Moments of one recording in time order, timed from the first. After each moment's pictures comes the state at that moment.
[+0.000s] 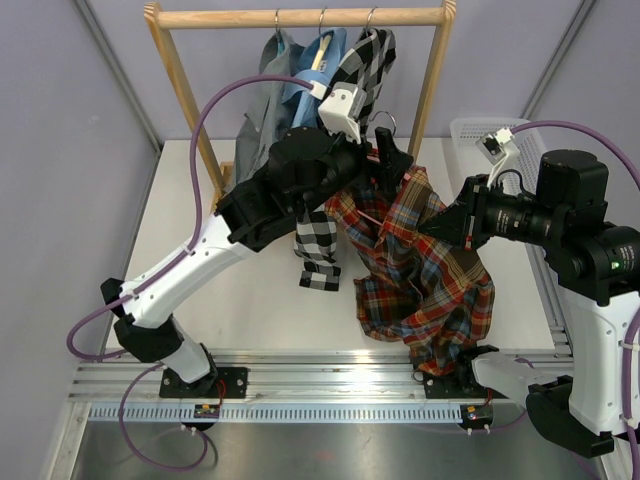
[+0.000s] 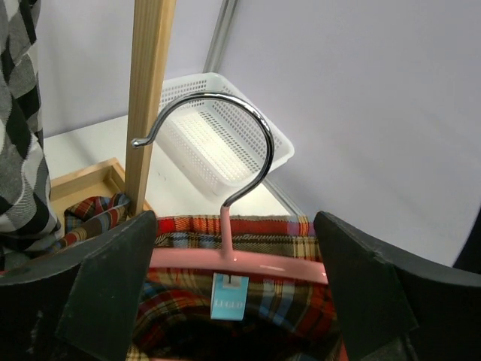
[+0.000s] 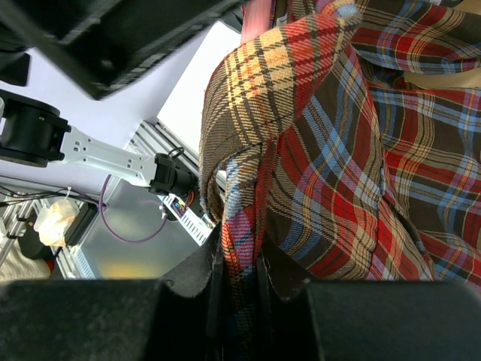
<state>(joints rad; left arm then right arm) -1.02 1.58 1.97 -0.43 -0.24 -0.38 0.25 1.09 1.87 -1.25 -0.67 0.28</state>
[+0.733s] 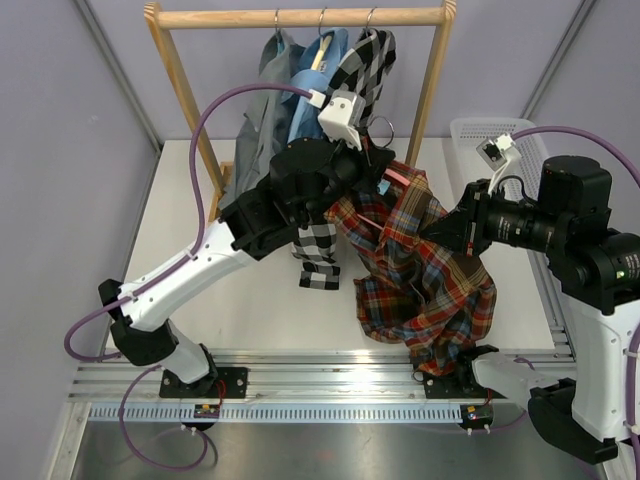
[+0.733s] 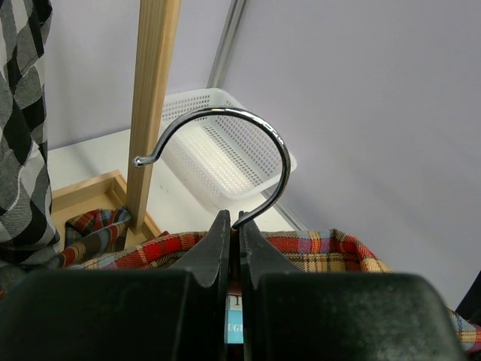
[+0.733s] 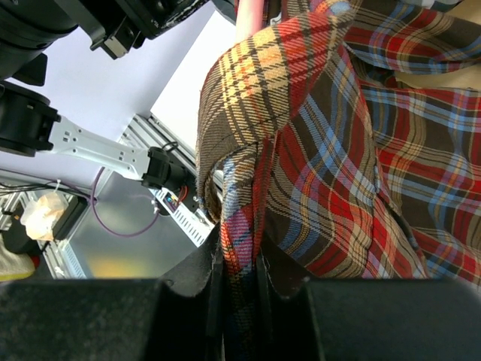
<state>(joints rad) -1.04 1.55 1.87 -0.31 -0.30 -0.35 0.26 1.07 1.87 -1.26 -0.65 0.26</state>
